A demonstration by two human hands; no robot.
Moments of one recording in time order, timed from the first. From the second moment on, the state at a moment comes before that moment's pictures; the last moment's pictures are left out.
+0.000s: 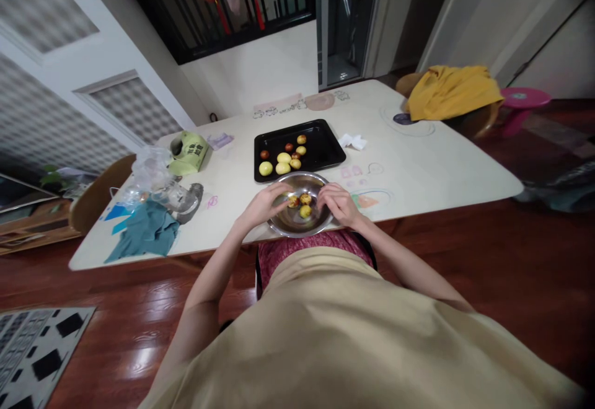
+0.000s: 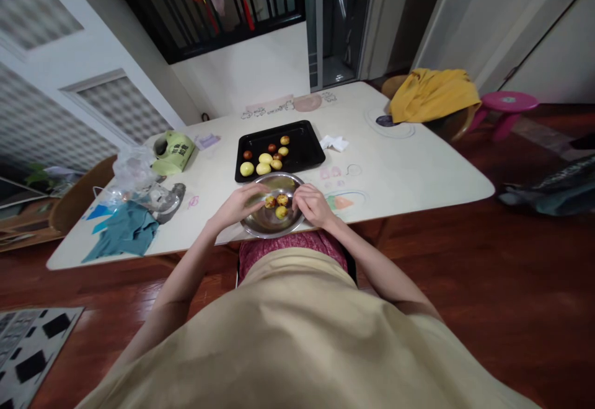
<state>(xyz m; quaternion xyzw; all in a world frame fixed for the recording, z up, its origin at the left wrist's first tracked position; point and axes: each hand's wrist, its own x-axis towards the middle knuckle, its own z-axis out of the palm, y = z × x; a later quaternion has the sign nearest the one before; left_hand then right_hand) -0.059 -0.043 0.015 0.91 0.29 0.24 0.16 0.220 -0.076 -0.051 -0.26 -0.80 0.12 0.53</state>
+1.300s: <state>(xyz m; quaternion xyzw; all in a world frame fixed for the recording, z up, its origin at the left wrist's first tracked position) -0.056 -0.075 -0.029 0.81 0.33 0.46 0.18 0.208 0.101 -0.010 -0.46 -0.80 0.24 0.30</state>
